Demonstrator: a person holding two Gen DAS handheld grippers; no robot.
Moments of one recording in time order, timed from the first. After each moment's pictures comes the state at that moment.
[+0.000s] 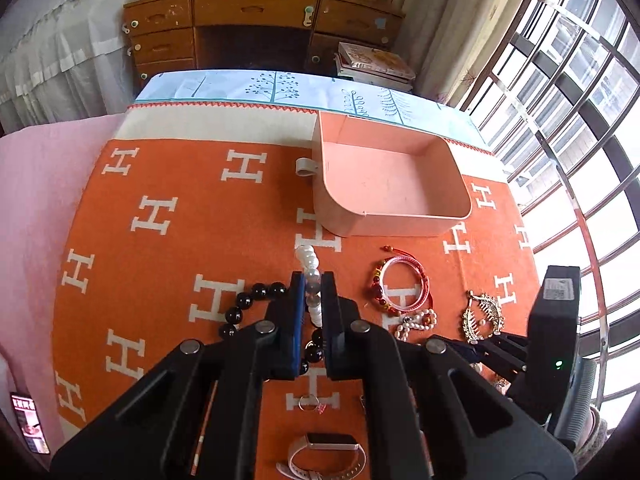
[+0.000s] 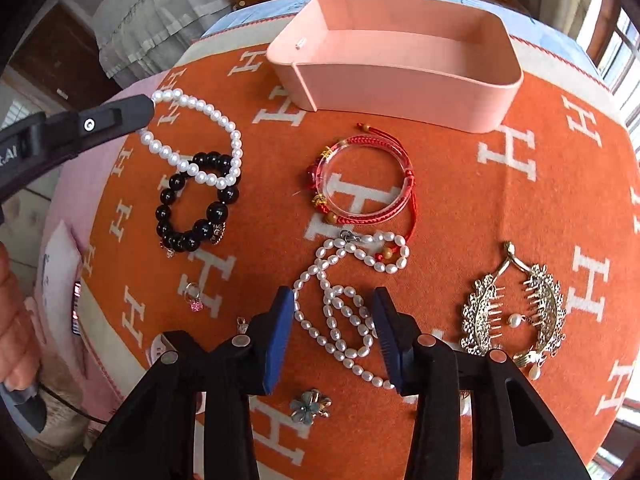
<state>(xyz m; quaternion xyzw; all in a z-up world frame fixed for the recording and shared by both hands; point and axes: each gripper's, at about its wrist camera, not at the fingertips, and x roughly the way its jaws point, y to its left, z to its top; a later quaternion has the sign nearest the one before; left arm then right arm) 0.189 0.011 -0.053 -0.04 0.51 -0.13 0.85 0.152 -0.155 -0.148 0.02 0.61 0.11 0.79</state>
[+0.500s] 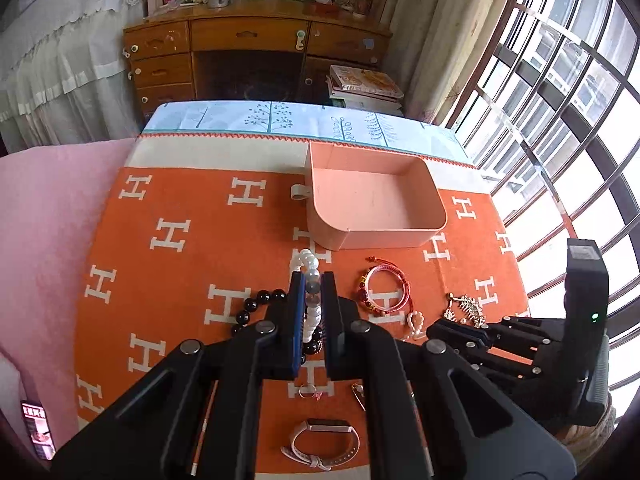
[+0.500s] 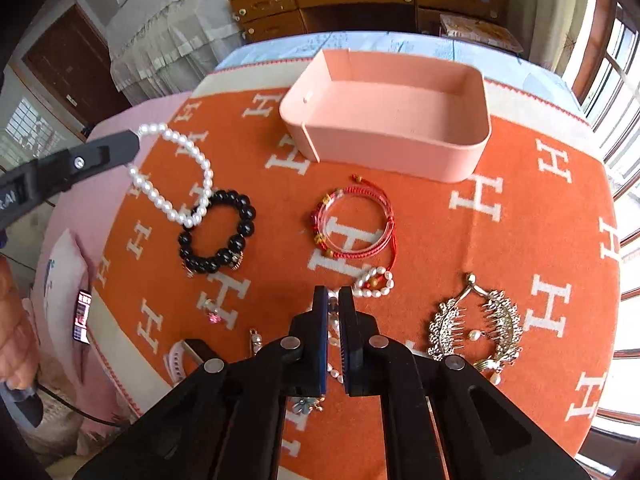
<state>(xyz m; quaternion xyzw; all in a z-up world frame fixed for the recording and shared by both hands) 0.163 0.015 -0.005 -0.03 0.47 -0.14 0.87 0.141 -0.171 -0.098 0.04 0.55 0.12 0.82</state>
